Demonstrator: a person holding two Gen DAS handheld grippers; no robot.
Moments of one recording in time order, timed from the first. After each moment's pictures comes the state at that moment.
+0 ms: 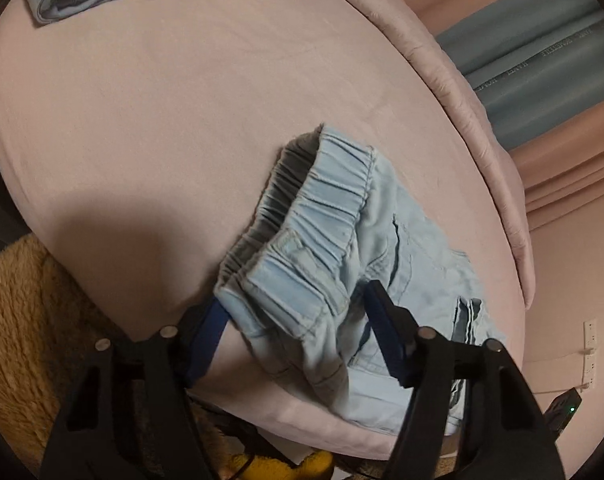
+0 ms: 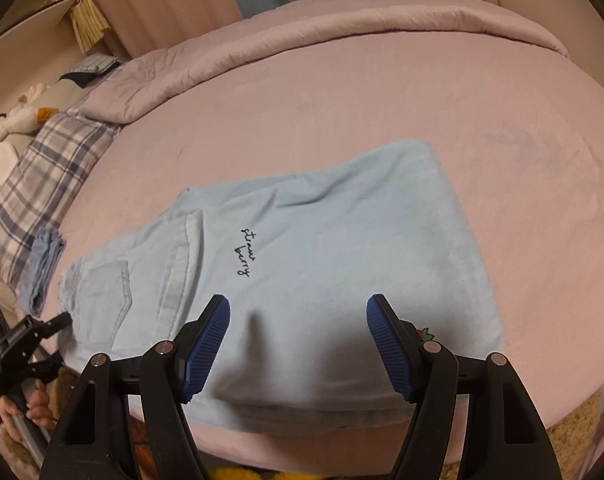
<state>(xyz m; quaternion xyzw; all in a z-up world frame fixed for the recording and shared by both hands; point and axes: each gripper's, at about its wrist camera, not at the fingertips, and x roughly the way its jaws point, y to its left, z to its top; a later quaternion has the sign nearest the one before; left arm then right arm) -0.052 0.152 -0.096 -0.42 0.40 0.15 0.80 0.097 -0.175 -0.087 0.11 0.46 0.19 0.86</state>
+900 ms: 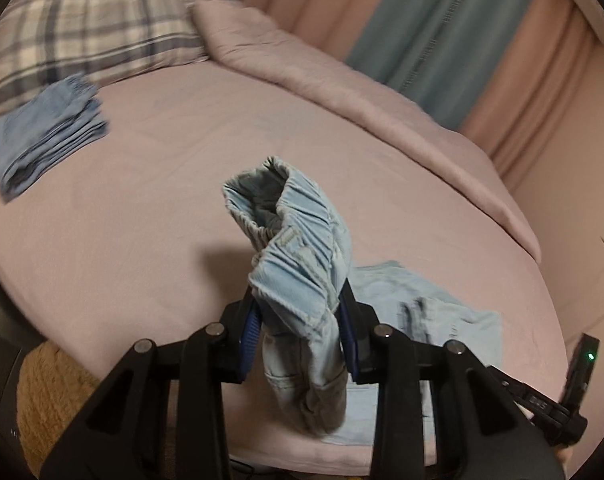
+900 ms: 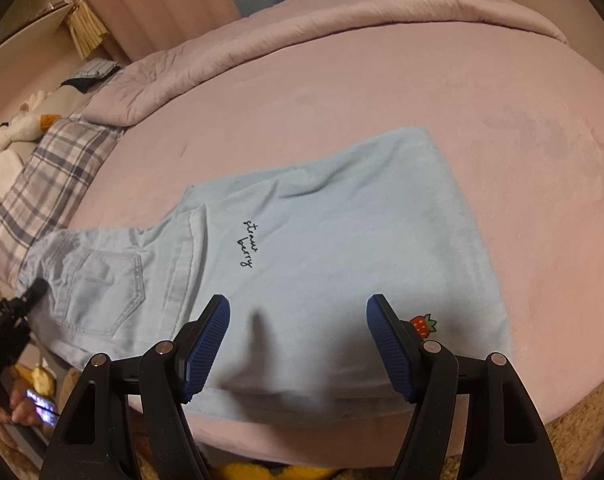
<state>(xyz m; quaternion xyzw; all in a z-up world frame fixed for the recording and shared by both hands) -0.028 0.080 -0.012 -0.24 0.32 0.10 0.91 0.091 -0.183 -0.089 0.13 0.47 0.20 0.85</state>
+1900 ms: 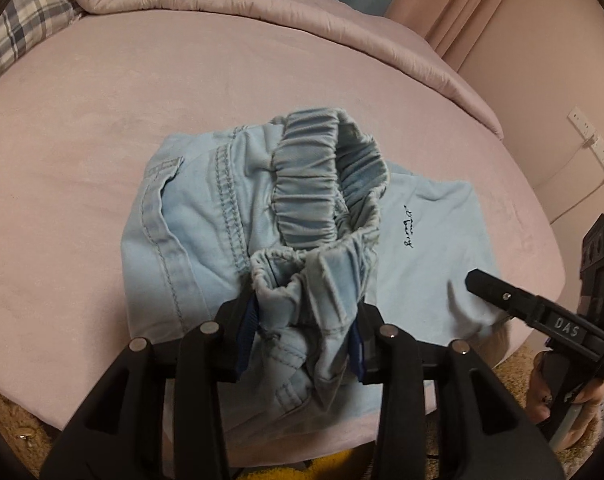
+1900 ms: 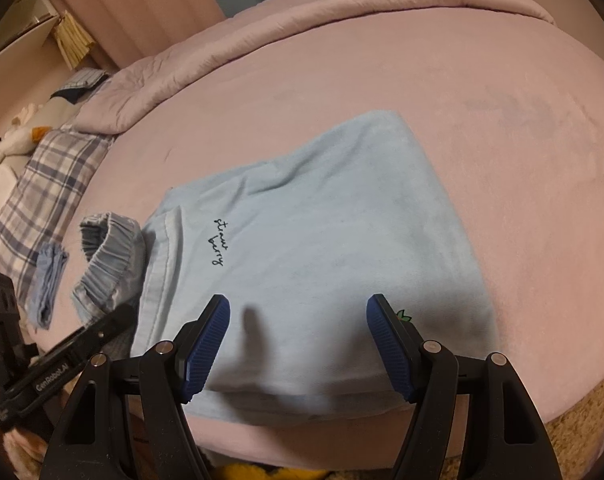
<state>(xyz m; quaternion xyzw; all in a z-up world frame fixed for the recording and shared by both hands) 0.042 -0.005 -0.078 -0.17 0.45 -0.05 0.87 0.092 -0.193 -0.099 0.15 0.48 0.18 0.85</state>
